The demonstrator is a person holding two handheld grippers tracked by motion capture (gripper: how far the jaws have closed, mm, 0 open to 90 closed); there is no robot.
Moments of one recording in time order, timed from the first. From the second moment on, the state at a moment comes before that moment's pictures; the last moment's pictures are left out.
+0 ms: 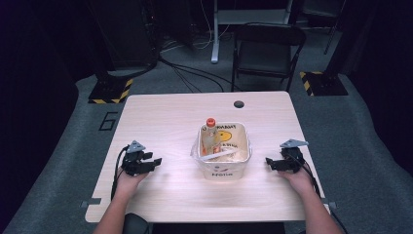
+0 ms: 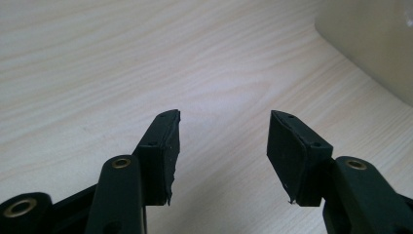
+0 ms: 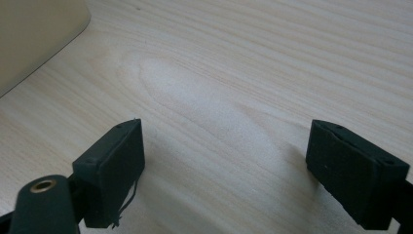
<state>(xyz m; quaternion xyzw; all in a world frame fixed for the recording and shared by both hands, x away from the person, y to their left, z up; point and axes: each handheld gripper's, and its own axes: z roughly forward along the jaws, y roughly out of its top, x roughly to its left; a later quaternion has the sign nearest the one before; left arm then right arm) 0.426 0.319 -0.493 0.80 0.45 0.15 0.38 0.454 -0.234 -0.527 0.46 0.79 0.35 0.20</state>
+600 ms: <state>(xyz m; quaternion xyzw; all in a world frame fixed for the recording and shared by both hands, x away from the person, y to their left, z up) 0.432 0.325 -0.511 0.81 0.46 0.13 0.34 0.454 -0.234 -0.527 0.46 0.79 0.35 0.20</state>
